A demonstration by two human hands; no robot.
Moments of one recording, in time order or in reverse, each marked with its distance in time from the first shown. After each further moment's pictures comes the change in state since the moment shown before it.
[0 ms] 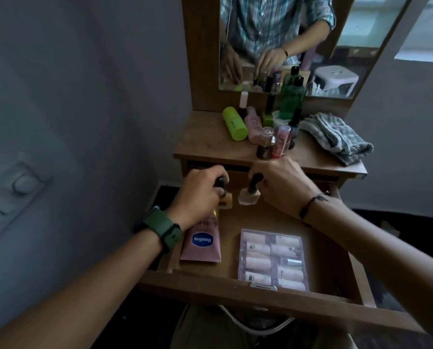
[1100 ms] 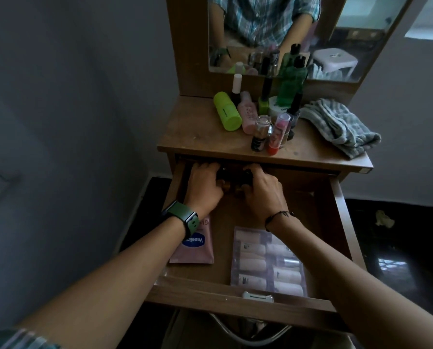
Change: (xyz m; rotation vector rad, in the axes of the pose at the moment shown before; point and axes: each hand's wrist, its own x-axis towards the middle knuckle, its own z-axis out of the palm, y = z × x) left_hand 0.049 -0.030 0.070 0.096 0.043 -0.137; right_hand 0.024 0.028 0.096 0.284 0.131 0.297
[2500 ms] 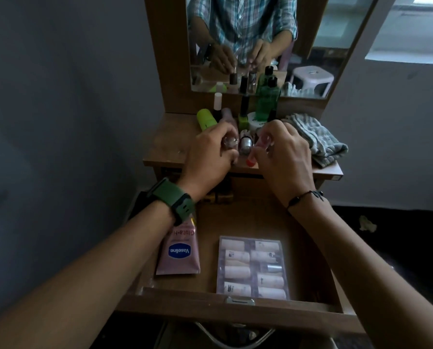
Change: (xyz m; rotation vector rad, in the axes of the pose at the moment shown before) left_hand 0.005 0.075 -0.065 -0.264 0.189 0.356; right_hand 0.002 -0.020 -0.096 0.057 0.444 -0.101
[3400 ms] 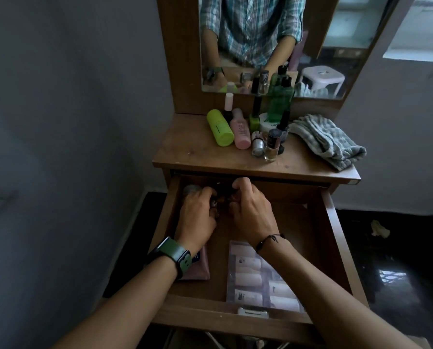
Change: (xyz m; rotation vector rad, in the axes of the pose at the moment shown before) left_hand -0.072 -0.072 0.036 0.267 -0.151 -0.300; right_hand -0.059 0.016 0.088 0.056 -0.328 -0.013
